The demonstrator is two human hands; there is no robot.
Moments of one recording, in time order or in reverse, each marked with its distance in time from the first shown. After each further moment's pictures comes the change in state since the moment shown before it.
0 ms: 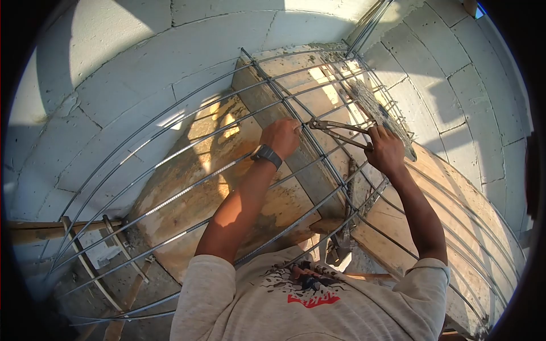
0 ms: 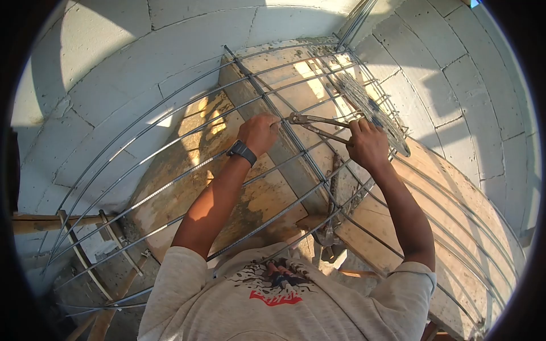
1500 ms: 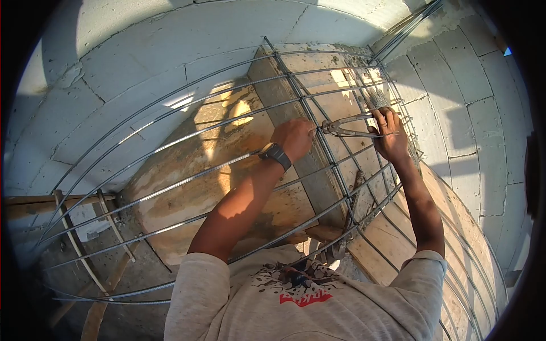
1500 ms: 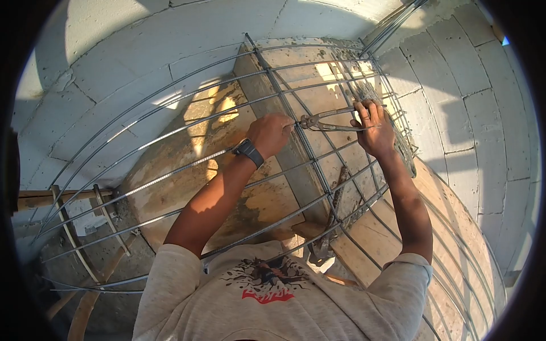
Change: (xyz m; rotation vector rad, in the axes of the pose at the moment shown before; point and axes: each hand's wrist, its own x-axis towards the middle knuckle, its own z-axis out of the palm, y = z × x) left_hand 0.003 -0.010 0.007 -0.030 0.010 -0.005; right_hand 0.075 0.028 0.045 0.095 0.088 -0.165
